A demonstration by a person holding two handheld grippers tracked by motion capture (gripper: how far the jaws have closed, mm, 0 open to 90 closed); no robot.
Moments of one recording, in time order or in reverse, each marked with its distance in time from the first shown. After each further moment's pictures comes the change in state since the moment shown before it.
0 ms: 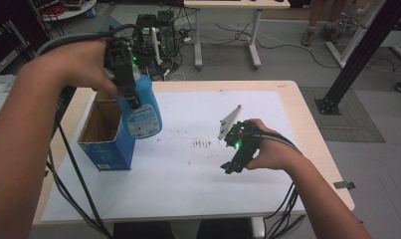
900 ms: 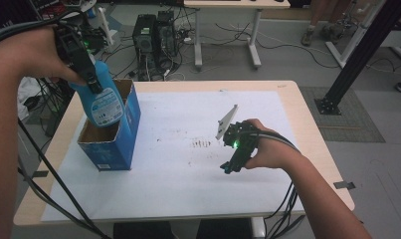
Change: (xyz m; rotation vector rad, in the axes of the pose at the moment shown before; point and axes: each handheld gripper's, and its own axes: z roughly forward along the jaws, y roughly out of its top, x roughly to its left) left arm 0.051 -0.077 -0.008 0.004 0.065 -0.360; right arm -0.004 0.002 0.007 0.035 0.018 0.012
